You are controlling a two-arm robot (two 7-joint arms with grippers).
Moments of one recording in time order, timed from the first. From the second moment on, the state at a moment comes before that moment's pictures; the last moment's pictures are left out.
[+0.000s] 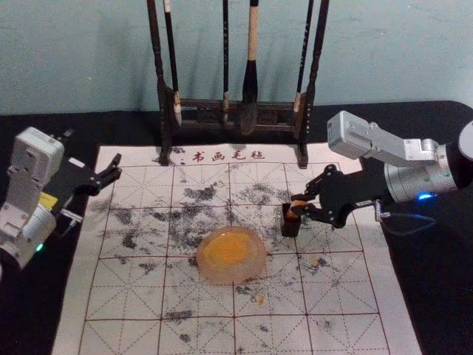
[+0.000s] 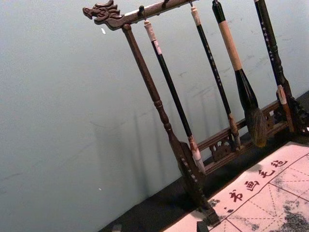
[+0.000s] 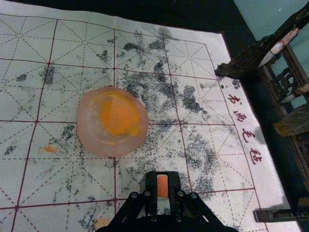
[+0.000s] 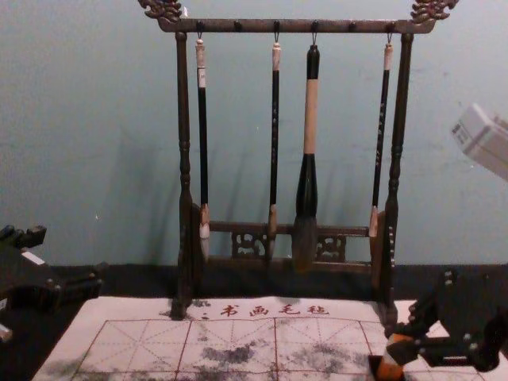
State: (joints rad) left arm -0.20 0.60 0.45 -1.41 -0.25 -0.12 0.03; right arm 0.71 0.64 -0.81 -1.23 0.20 0.04 0.97
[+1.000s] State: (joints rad) left arm -0.20 0.60 0.45 -1.41 -0.25 -0.12 0.03; right arm 0.71 0.64 -0.80 -1.23 0.20 0.05 0.97
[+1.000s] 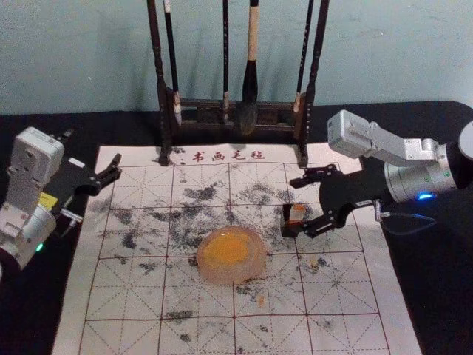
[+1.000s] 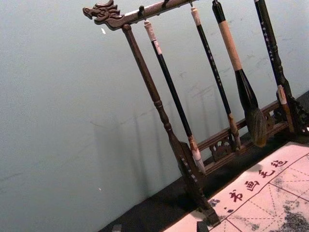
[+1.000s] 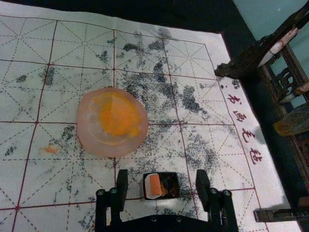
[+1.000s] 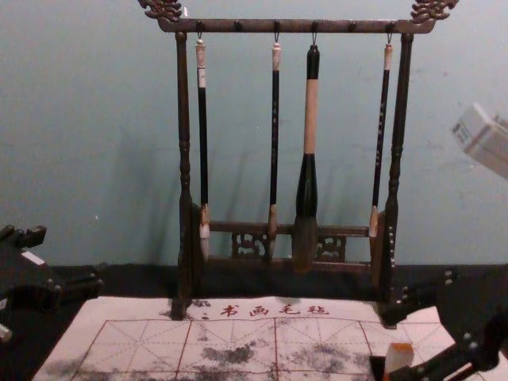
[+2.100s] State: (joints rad) left arm -0.20 0.60 0.45 -1.41 -0.25 -0.12 0.03; right arm 0.16 0.51 -0.42 -1.41 0.29 -0.28 0.17
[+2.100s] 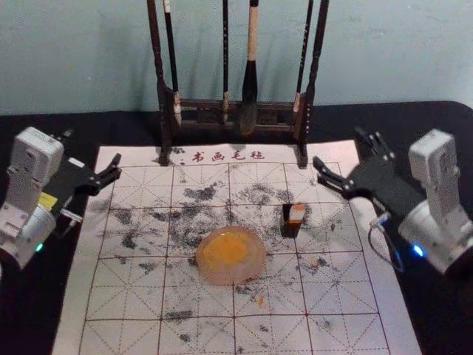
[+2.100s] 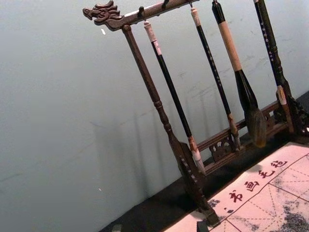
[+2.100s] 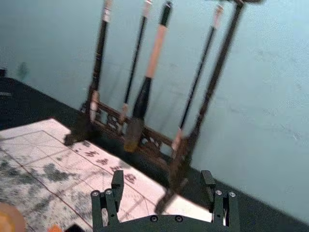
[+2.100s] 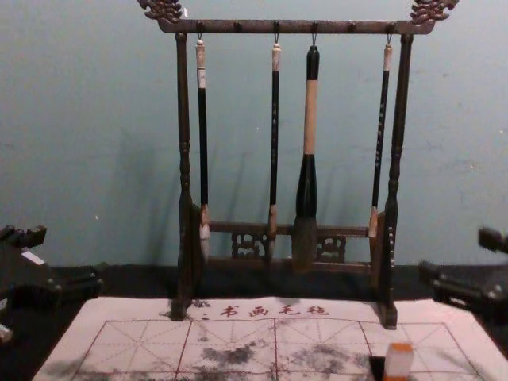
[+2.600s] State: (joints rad) left arm -0.20 0.60 0.45 -1.41 -0.25 -0.12 0.03; right arm 0.12 0.42 -0.38 -1.31 0.25 -0.33 0.08
